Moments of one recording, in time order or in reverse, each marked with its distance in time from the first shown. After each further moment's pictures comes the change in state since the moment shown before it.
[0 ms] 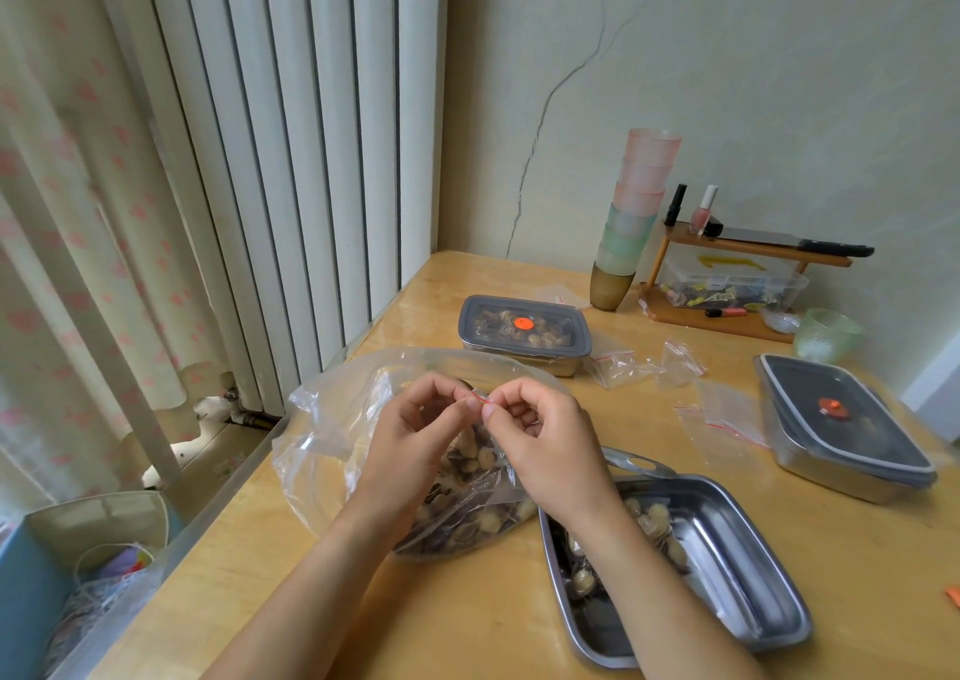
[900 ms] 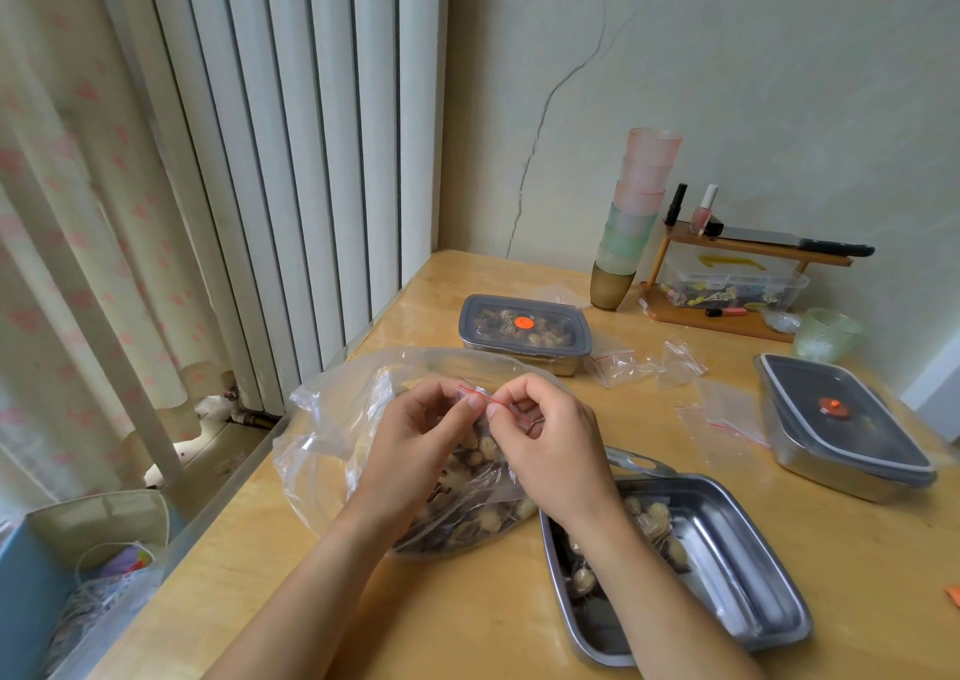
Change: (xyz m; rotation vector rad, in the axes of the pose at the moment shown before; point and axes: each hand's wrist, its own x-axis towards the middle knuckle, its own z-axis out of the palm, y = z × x) left_hand 0.002 -0.005 0.000 0.030 -0.017 0.036; right_hand -0.005 -0.007 -0.002 -0.114 0.059 -0.031
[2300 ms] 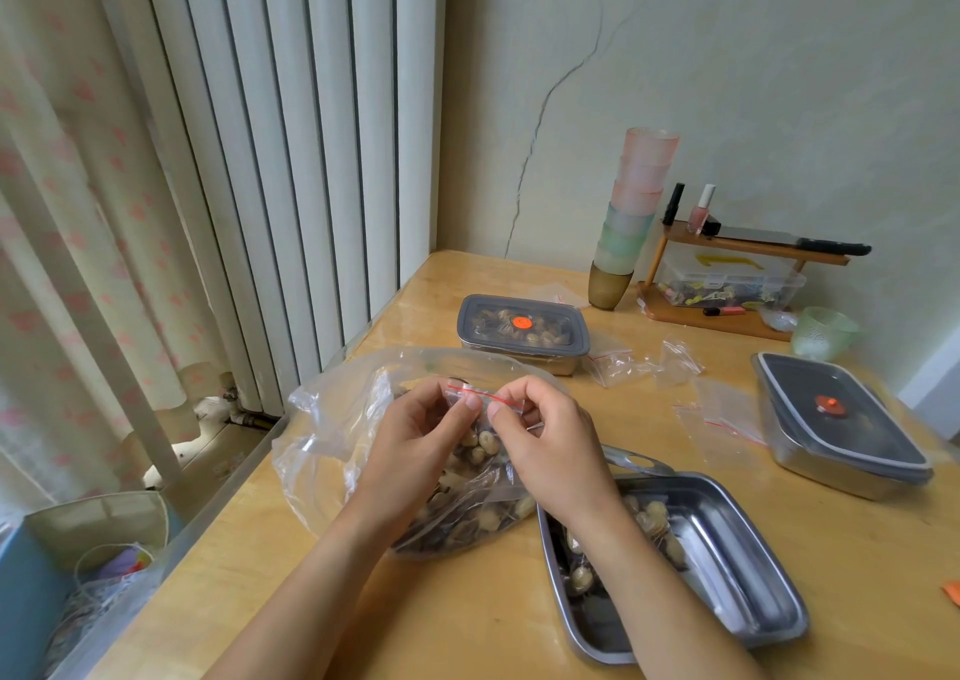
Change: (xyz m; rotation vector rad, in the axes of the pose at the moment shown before) left_hand 0.000 -0.004 -0.002 0.052 -0.021 0.023; right_hand 0.000 -0.002 -0.002 0.066 -0.041 0.102
